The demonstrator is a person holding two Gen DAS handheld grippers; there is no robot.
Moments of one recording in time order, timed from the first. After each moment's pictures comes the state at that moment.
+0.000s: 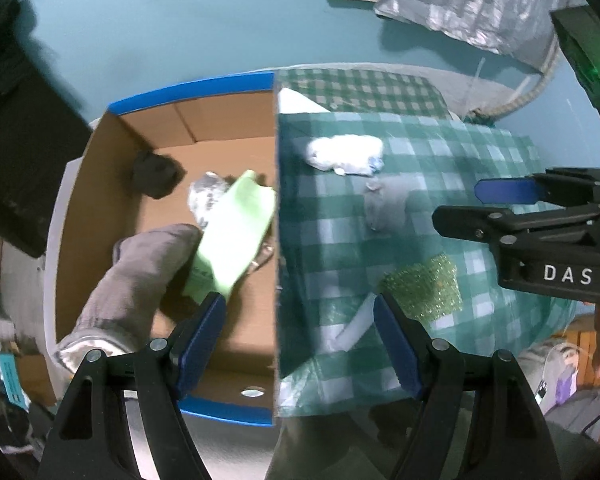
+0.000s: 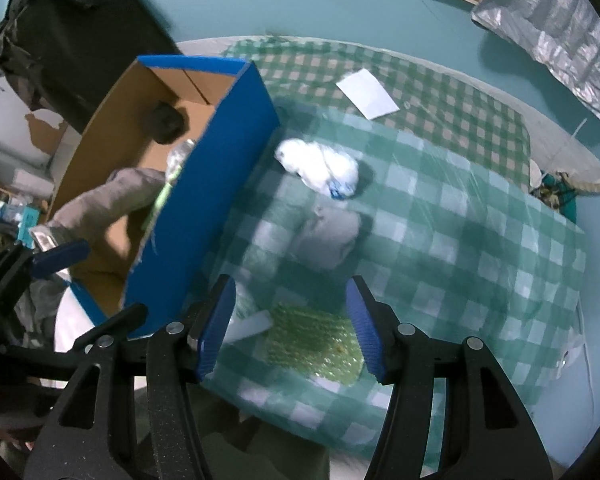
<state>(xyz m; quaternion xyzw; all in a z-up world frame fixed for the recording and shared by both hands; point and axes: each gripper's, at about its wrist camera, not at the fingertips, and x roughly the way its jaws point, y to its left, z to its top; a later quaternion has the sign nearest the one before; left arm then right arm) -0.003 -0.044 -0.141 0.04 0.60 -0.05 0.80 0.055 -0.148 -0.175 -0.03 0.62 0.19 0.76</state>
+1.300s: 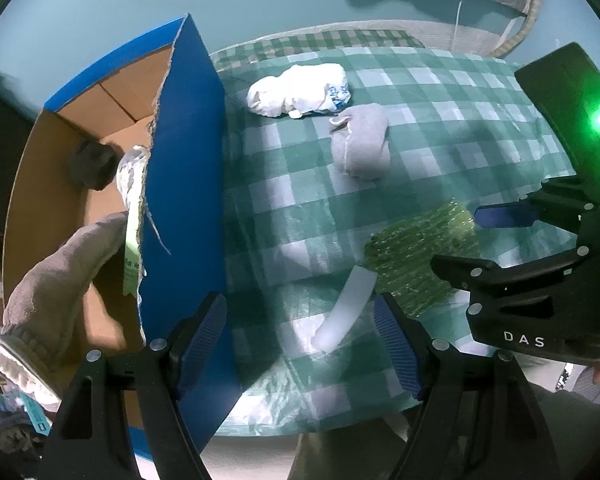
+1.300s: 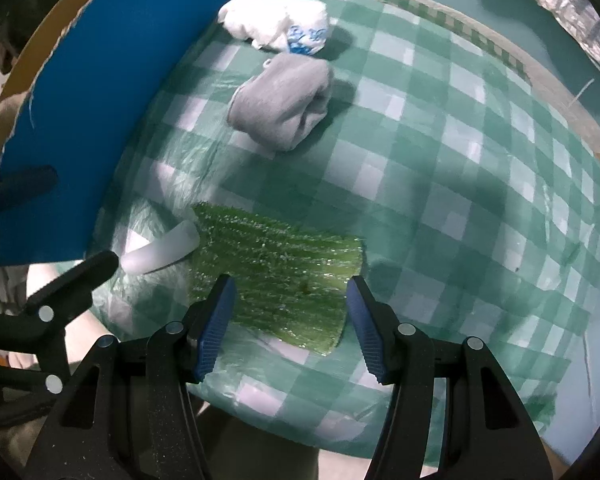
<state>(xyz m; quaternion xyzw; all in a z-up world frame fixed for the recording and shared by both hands) -0.010 -0.088 -0.215 0.11 0.62 -0.08 0.77 0.021 -0.170 -0.281 -0.07 0.68 0.17 0.71</state>
